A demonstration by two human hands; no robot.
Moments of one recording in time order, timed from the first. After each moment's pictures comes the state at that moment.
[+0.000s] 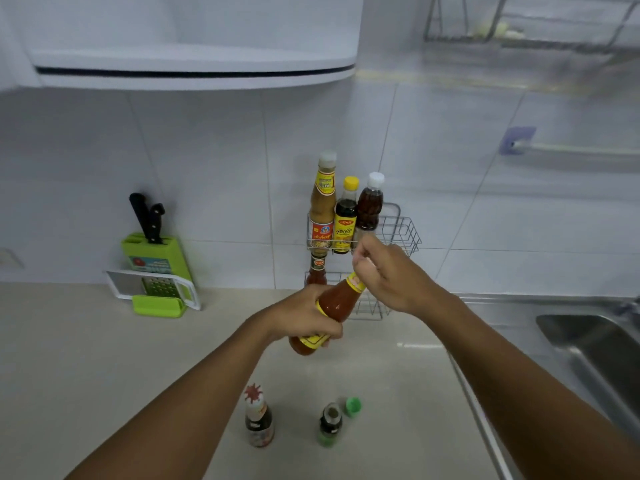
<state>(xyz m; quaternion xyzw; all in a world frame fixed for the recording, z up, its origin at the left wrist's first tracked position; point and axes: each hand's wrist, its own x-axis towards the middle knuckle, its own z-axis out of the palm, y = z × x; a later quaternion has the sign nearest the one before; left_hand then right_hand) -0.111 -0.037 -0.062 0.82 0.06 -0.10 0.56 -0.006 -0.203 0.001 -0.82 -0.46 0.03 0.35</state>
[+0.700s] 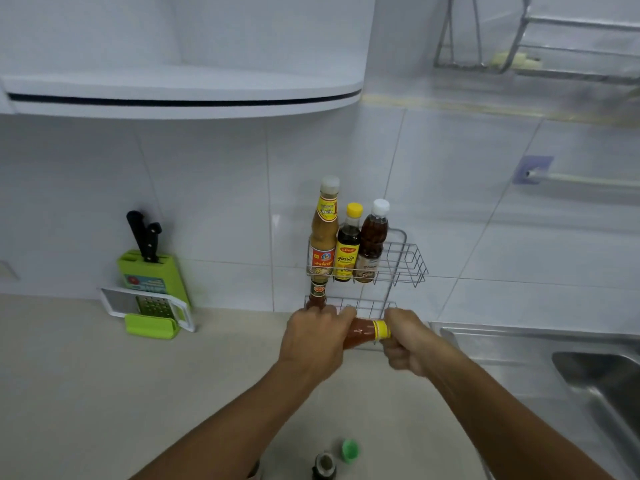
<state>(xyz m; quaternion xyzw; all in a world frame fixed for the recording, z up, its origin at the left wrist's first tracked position) -0.080 -0.068 -0.075 0.99 0.06 0.14 -0.02 0.029 -0.208 -0.062 -0.76 -0.02 0.36 0.54</state>
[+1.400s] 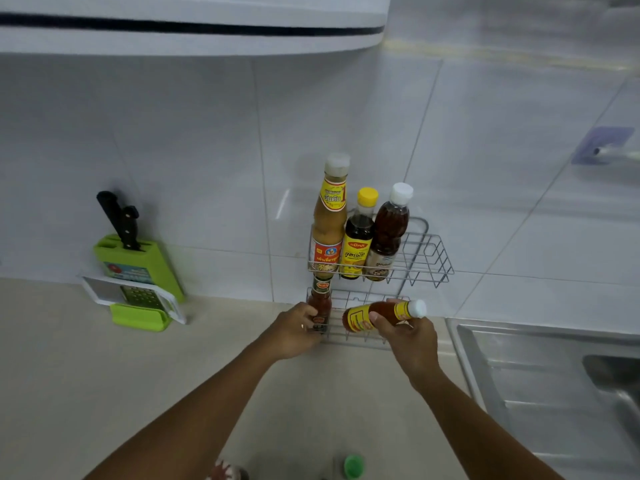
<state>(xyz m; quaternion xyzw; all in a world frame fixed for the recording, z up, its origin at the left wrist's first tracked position) -0.018 0.024 -0.167 0.83 0.27 -0.07 0.49 0.084 -0.184 -0.162 -0.79 -0.06 0.10 0.60</state>
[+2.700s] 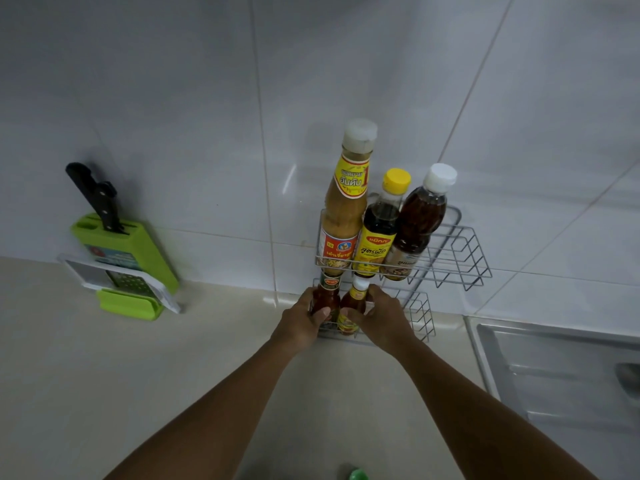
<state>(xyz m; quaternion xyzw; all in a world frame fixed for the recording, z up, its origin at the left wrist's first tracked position) 0.021 0.029 -0.212 0.79 0.32 -0.03 0.52 0.138 -0.109 -0.208 -0.89 -0.25 0.18 0.34</state>
